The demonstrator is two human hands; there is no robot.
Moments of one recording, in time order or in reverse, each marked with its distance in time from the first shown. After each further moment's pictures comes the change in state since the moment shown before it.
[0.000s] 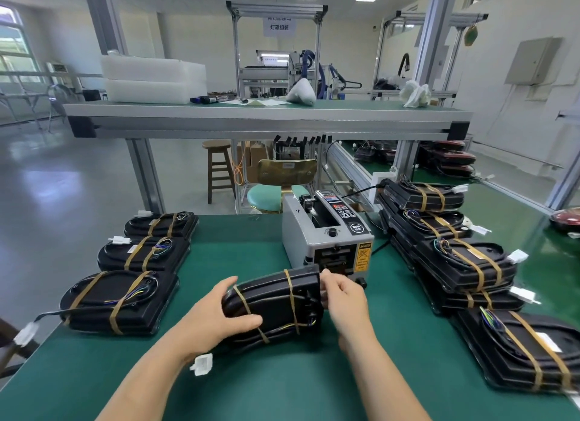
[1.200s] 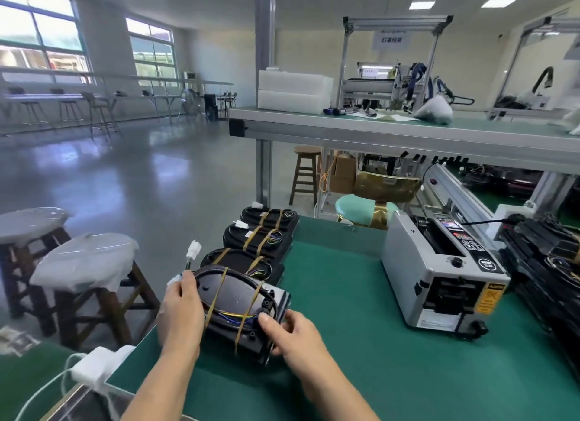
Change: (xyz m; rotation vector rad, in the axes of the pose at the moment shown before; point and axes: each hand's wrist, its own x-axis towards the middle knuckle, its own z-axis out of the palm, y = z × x) left_hand -0.065 -0.102 -0.104 -0.257 1.156 -0.382; right_hand -0.111 -0.003 0.170 -0.108 -0.702 0.077
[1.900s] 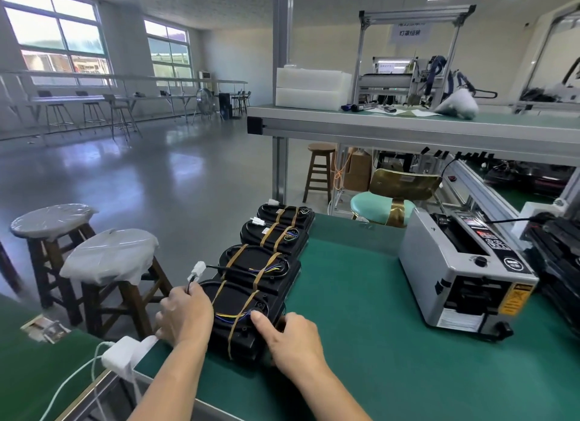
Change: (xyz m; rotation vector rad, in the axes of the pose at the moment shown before) left_hand 0.010 -0.005 -0.013 0.339 0.109 -0.144; right_hand 0.006 -0.006 0.033 -0.505 0.089 0.073
